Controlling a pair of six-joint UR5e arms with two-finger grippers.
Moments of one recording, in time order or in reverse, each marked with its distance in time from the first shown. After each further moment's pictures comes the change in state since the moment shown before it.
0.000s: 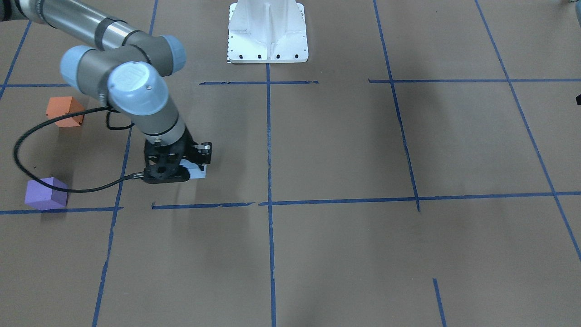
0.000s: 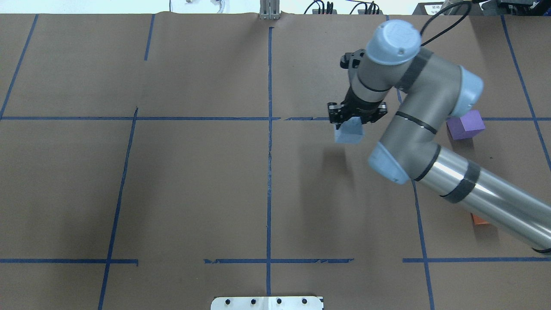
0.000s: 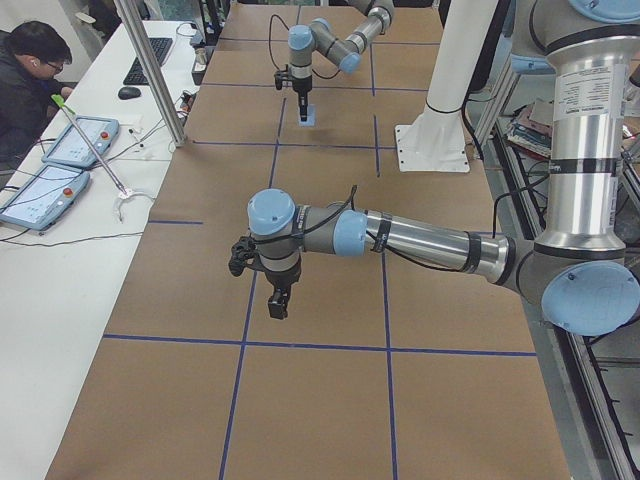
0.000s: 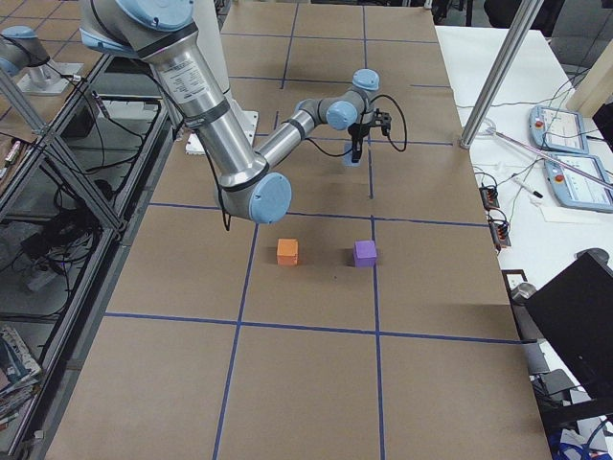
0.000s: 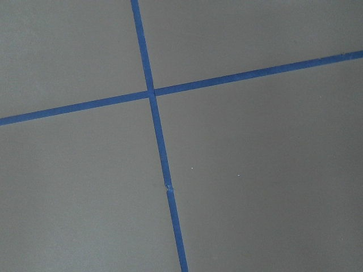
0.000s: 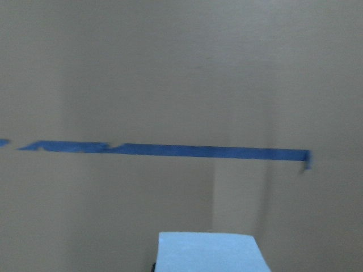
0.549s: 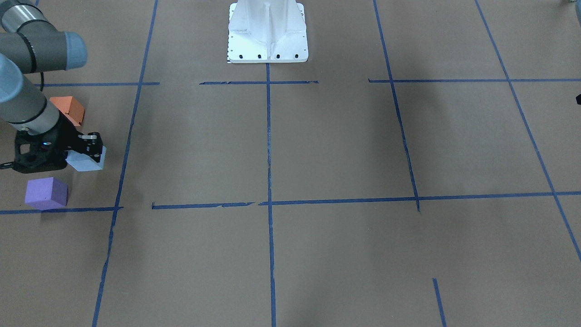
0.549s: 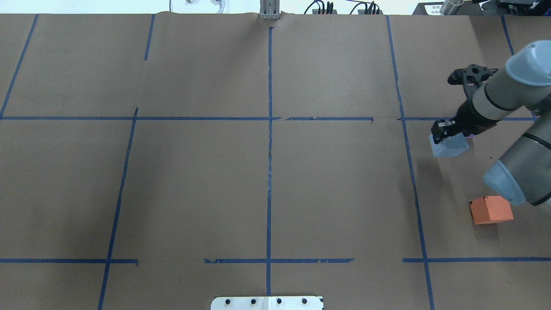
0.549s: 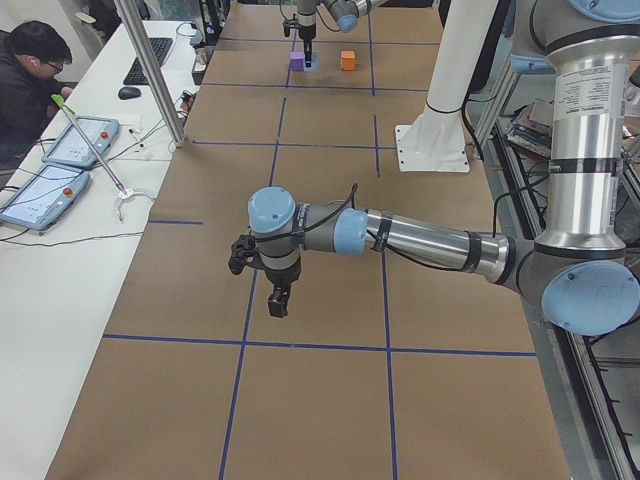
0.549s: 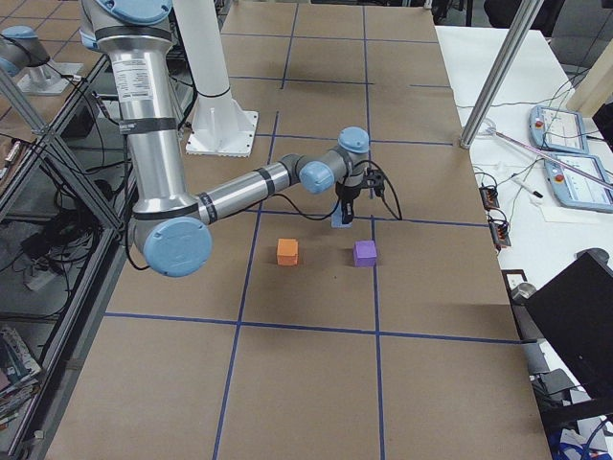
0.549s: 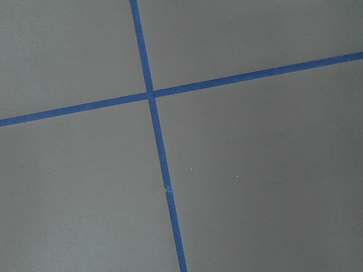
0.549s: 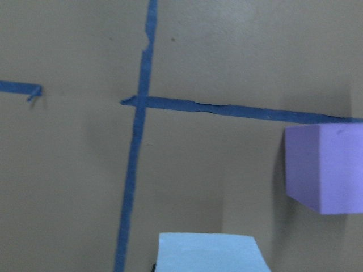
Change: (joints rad) left arm 0.000 0.000 -0.006 0.000 0.000 -0.013; right arm 0.153 -0.464 0.170 0.204 0.056 -0.217
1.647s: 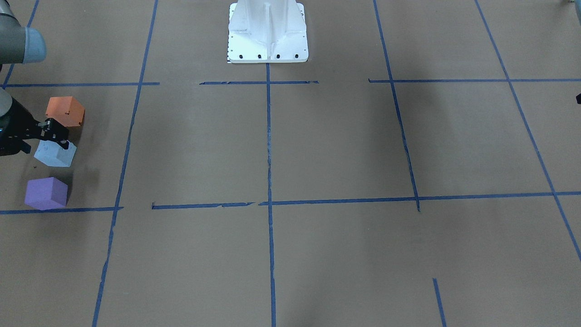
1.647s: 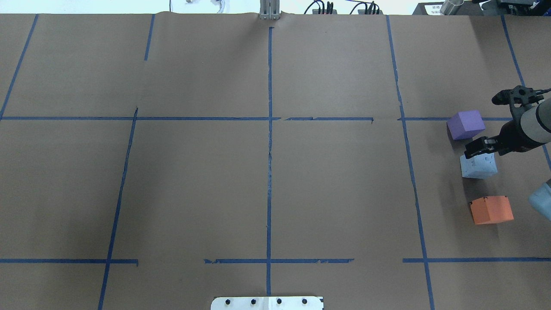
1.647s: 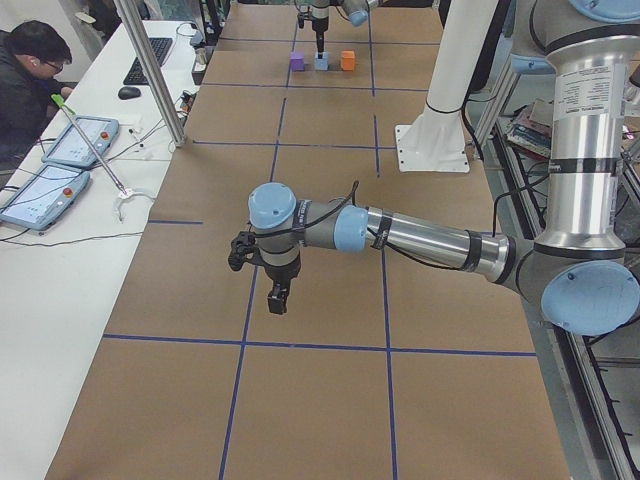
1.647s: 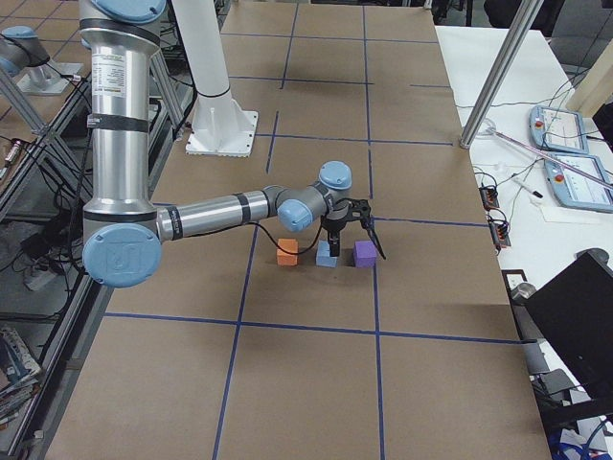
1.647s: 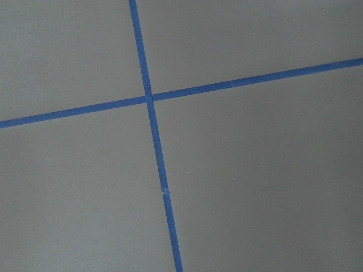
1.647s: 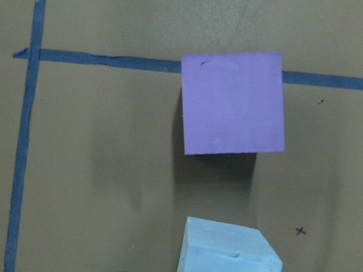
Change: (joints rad) left arm 0.000 -0.001 -0.014 0.000 0.000 -0.015; right arm 0.049 -0.122 -0.023 0.150 0.018 -0.019
